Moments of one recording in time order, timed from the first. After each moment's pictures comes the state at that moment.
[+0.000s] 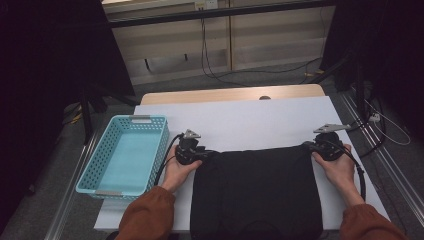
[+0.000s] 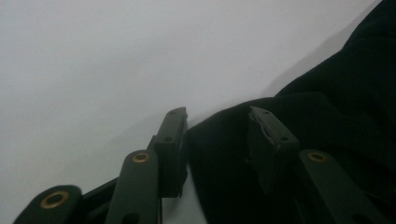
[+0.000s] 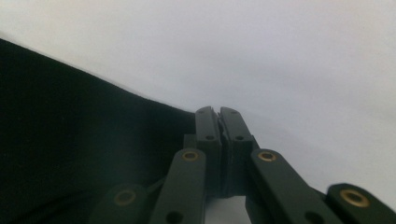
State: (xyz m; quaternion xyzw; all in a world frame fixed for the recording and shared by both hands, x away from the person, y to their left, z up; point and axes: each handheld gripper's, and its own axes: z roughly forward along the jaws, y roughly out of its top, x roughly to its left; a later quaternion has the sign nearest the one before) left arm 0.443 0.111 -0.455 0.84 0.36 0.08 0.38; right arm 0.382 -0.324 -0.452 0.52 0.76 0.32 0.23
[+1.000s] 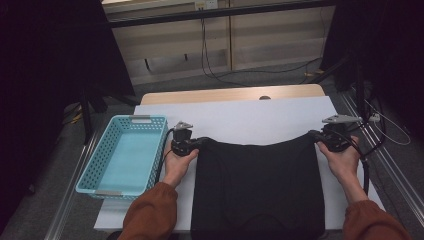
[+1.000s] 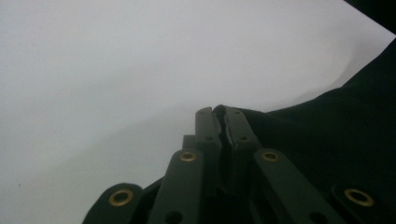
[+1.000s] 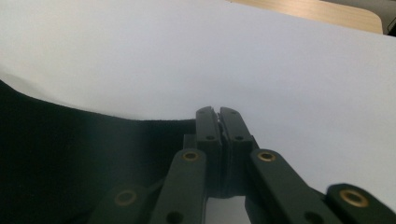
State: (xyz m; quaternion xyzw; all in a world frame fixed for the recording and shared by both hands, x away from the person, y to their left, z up) left arm 0.458 0.119 -0.437 0.78 0.42 0.09 0.45; right arm 0.390 -0.337 -0.426 0.53 0.72 0.35 0.26
